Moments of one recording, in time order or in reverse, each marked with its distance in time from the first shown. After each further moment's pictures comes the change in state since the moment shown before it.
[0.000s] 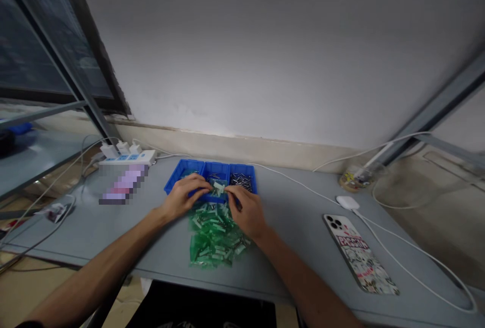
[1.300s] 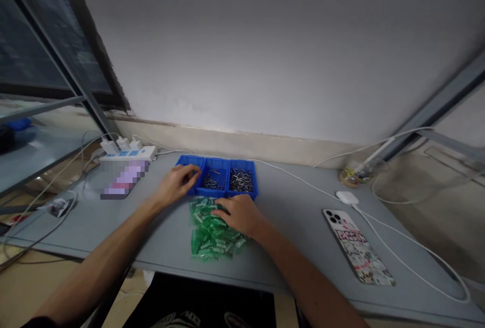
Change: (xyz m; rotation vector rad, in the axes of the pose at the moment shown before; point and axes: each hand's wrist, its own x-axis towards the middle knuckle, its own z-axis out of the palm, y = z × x) left_hand 0.001 -0.013 -0.022 0.284 -0.053 -0.250; right_hand -0.010 0.002 0.008 -0.206 -0.469 -0.093
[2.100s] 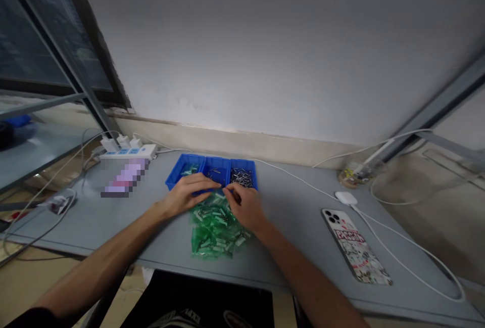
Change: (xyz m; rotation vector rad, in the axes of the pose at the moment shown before) left_hand -0.005 0.027 0.009 -0.310 -0.087 0.359; right_hand 0.005 -0.003 -0.014 0.297 0.304 0.263
